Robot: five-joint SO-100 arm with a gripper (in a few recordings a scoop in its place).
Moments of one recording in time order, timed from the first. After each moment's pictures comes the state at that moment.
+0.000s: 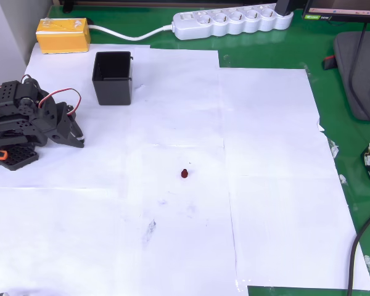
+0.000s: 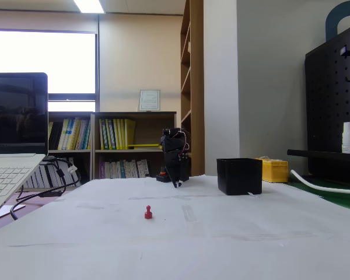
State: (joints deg) arm -1.4 -7.4 1.3 76.3 -87.6
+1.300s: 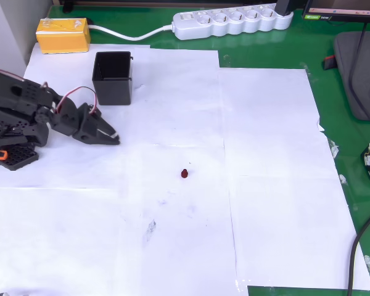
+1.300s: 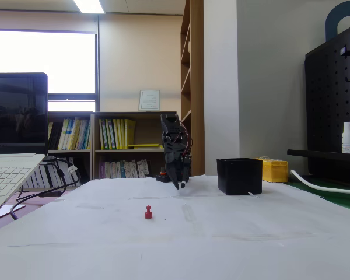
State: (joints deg) arm -0.3 66.3 1.7 -21.9 -94.3
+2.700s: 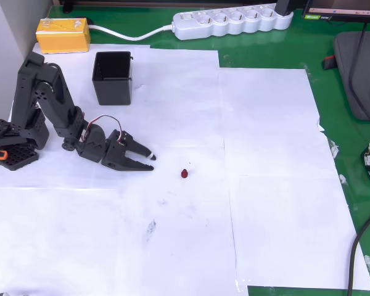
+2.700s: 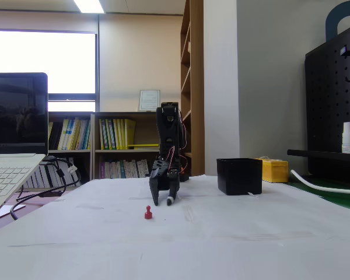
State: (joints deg) arm 11.7 116.6 28.9 -60.7 -91.7
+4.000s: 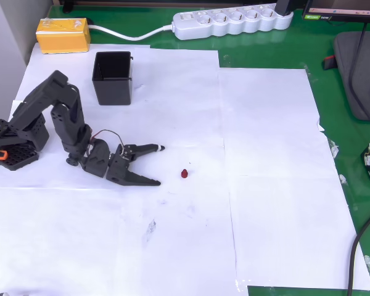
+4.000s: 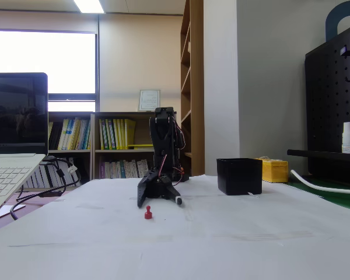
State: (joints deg) arm 17.4 137.2 41.3 -83.4 -92.0
